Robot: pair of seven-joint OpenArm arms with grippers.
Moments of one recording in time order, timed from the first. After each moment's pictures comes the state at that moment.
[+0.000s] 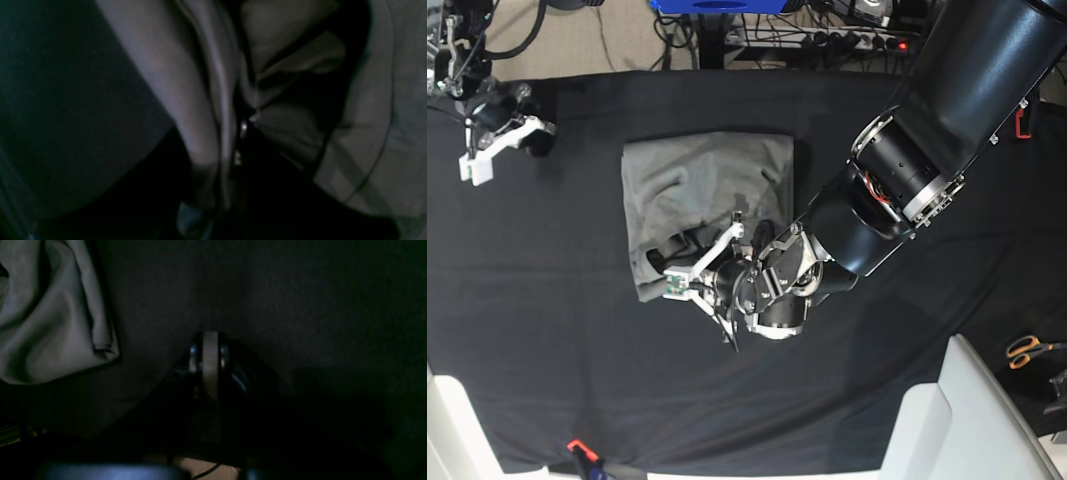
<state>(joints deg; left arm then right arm) -40.0 0.9 54.8 26.7 20.9 -42.1 1.7 -20.3 12.8 18.3 77.0 39.1 22.5 -36.9</state>
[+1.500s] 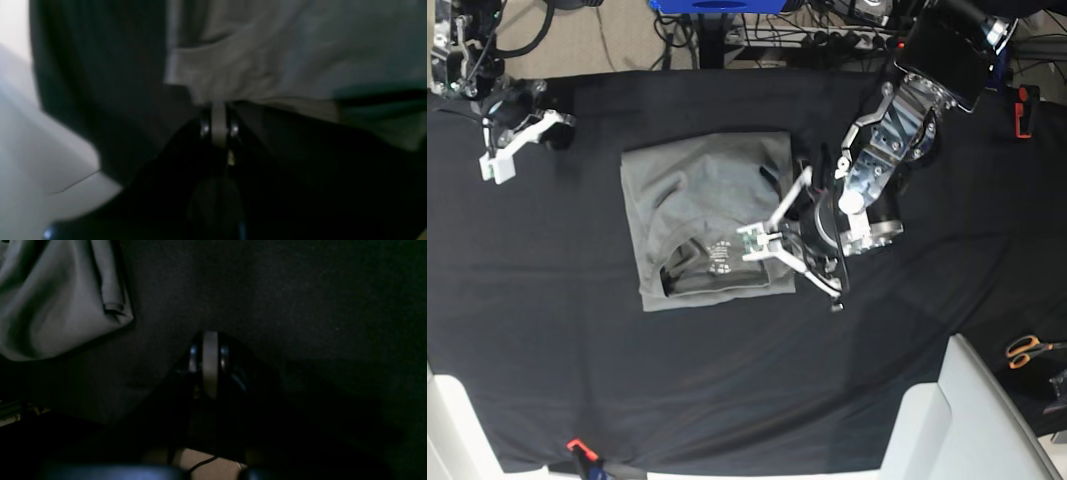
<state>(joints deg) -6.2 -16.8 28.6 93.5 20.2 -42.1 45.8 -20.3 13.0 13.6 77.2 38.9 22.7 -38.3</state>
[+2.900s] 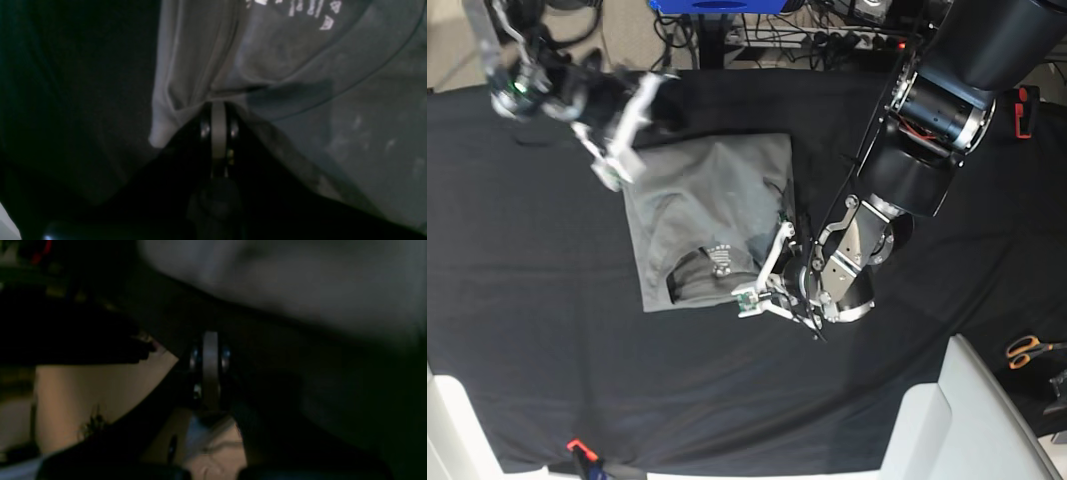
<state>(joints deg) -27.3 -7.7 28.6 48.2 21.1 -42.0 23.9 -18.8 16.0 -14.9 95.4 38.9 22.7 -43.6</state>
